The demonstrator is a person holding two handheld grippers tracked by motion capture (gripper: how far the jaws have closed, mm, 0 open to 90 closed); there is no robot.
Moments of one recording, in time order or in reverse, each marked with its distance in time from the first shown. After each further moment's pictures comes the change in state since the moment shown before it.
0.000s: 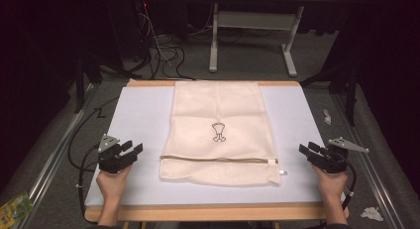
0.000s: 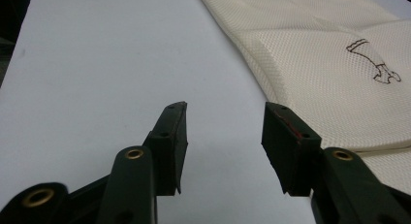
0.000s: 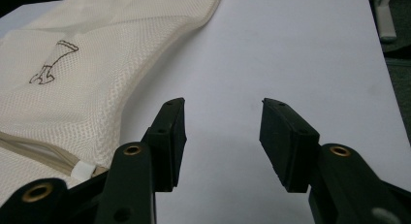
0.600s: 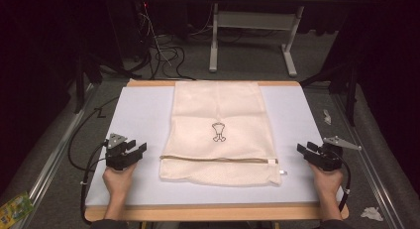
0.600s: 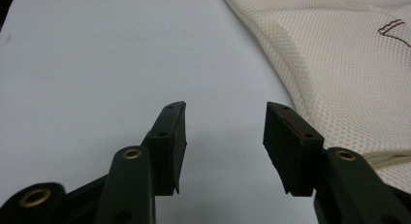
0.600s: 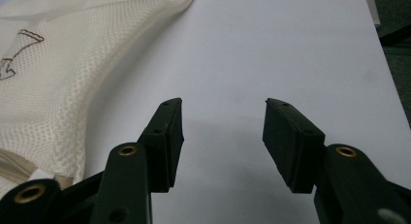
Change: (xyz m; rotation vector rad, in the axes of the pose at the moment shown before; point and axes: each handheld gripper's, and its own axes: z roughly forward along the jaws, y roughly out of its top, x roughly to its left) left arm 0.001 -0.004 0.026 0.039 0.032 0.005; right arm -0.005 -0.004 0.018 0.040 -0.061 0.009
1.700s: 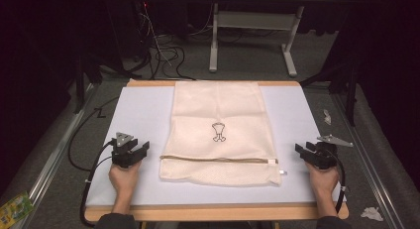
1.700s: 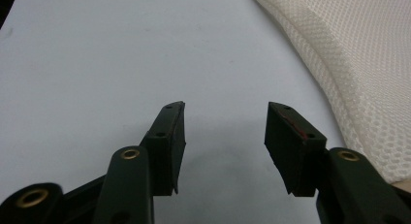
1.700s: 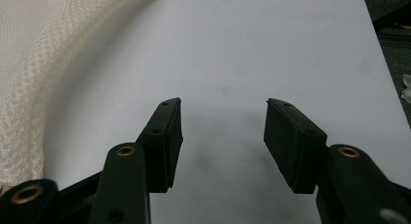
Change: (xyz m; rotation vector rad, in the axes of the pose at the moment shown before) left arm -0.002 -0.005 0.023 0.015 0.074 0.022; right arm 0.004 0.000 0.014 0.060 -0.081 -0.021
